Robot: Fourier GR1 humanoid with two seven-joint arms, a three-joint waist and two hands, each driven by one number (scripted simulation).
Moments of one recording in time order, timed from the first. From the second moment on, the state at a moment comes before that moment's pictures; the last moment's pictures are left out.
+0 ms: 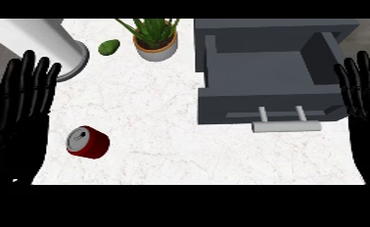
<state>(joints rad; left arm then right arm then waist) -0.02 0.08 0.00 -2.10 0.01 -0.03 -0.01 -0.01 -0.14 -0.03 -2.10 0.03 0.03 0.01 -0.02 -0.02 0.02</state>
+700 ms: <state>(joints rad) 0.18 0.08 -0.01 -2.21 -0.04 0.01 0.27 0.07 -0.09 -0.06 -2.08 0.00 -0.01 0.18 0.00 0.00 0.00</state>
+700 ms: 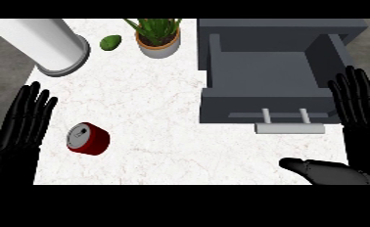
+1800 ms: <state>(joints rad) 0.21 0.02 0.01 -2.18 -0.08 0.06 0.33 0.25 -0.06 -0.11 -2.09 -0.03 0.08 0.07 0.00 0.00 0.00</state>
